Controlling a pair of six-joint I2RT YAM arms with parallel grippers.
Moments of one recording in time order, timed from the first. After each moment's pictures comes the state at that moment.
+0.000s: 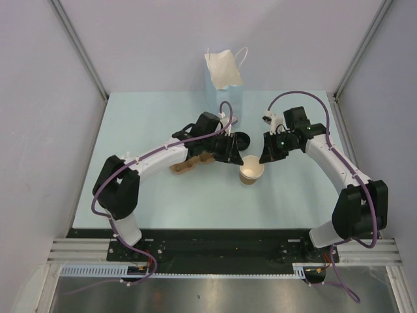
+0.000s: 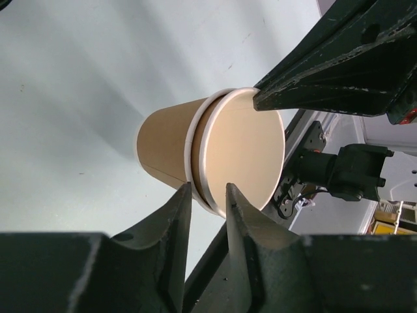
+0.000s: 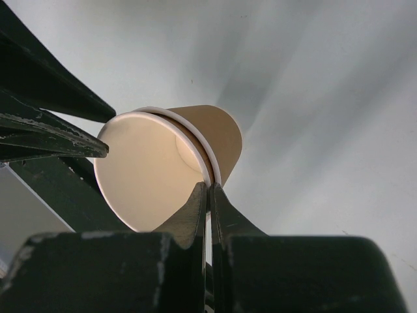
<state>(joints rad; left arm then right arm) -0.70 1.76 1.33 -0.29 0.55 -0.51 0.24 1.48 1.22 -0.79 -0.53 -0.03</state>
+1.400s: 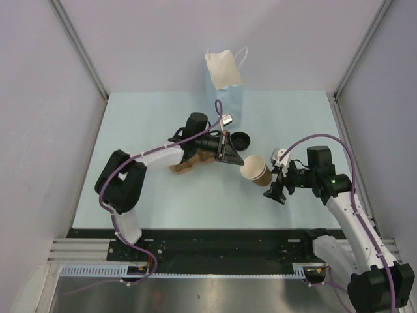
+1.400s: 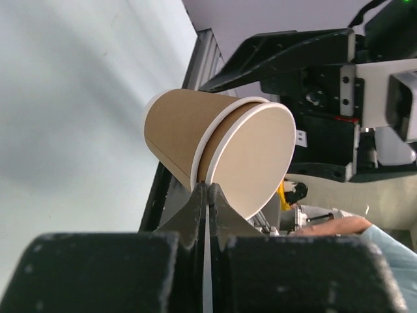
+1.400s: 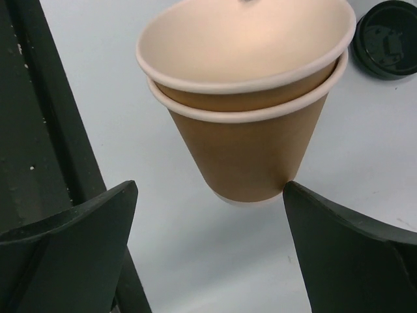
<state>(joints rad) -0.60 1.81 1.18 0.19 1.04 -0.83 0.18 0.89 0.76 -0.70 -0.80 -0.69</state>
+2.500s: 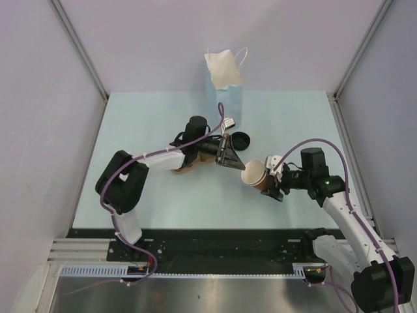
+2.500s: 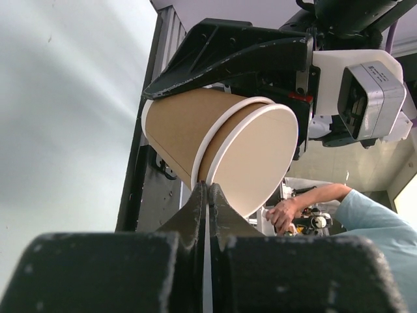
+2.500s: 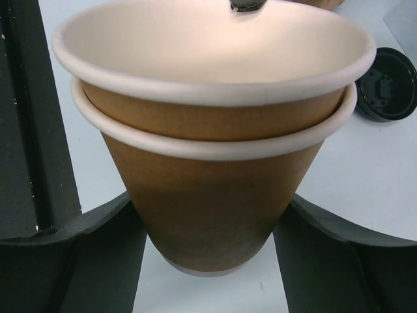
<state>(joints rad) -0.61 1.81 1.12 0.41 1.16 -0.95 0.23 0.88 0.68 -0.57 -0.80 -0.83</state>
